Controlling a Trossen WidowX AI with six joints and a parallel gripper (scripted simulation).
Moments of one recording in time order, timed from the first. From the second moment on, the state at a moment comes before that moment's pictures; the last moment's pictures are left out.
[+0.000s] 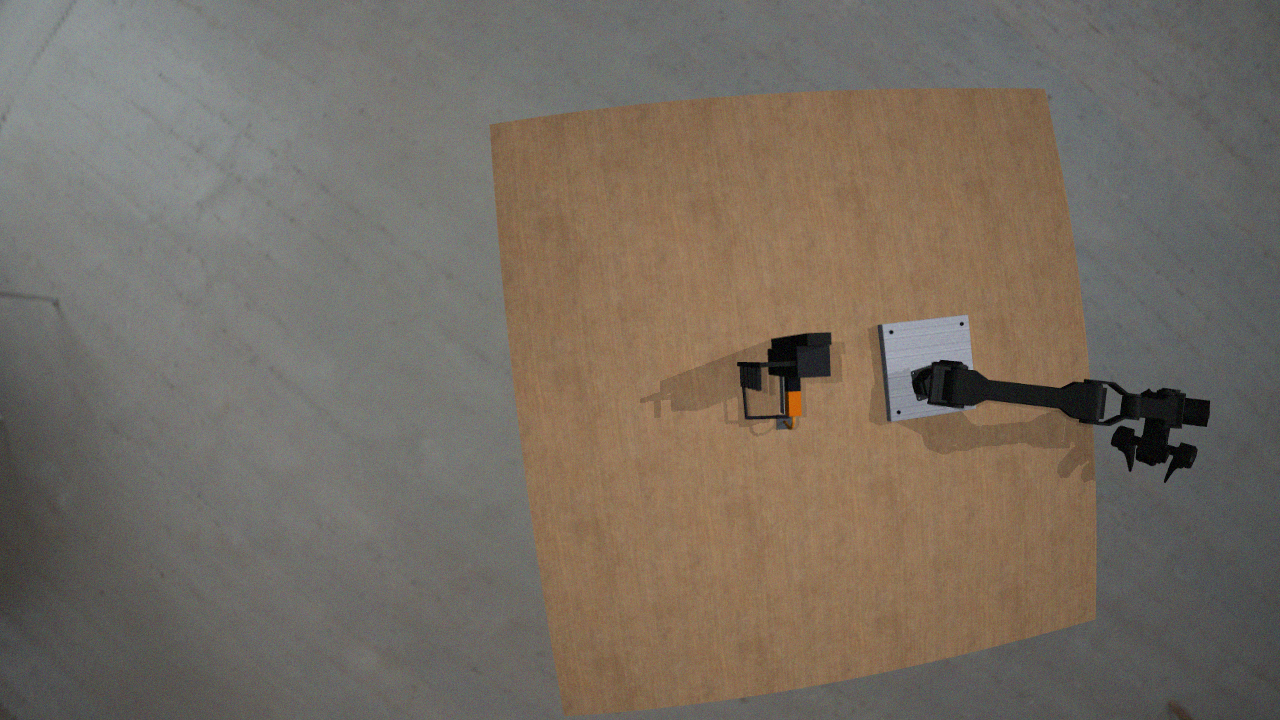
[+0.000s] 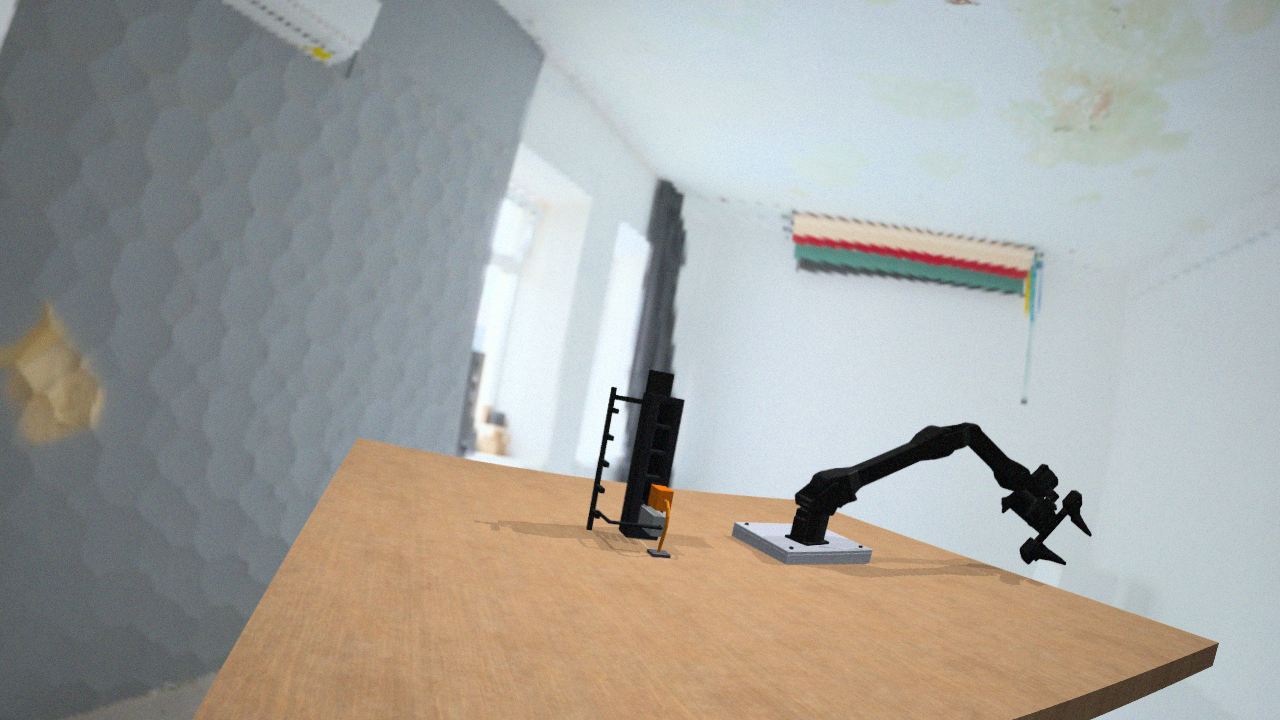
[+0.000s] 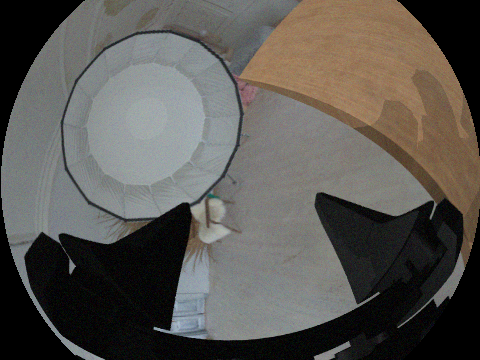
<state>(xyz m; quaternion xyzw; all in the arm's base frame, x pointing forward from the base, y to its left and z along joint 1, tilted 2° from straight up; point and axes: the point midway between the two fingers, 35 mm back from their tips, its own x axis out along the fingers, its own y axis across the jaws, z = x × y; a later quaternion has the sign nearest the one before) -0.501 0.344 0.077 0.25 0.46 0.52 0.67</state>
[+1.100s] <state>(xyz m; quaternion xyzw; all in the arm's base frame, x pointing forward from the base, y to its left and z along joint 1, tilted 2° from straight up) -0.160 0.544 0.101 -0.05 0.32 0.41 0.85</state>
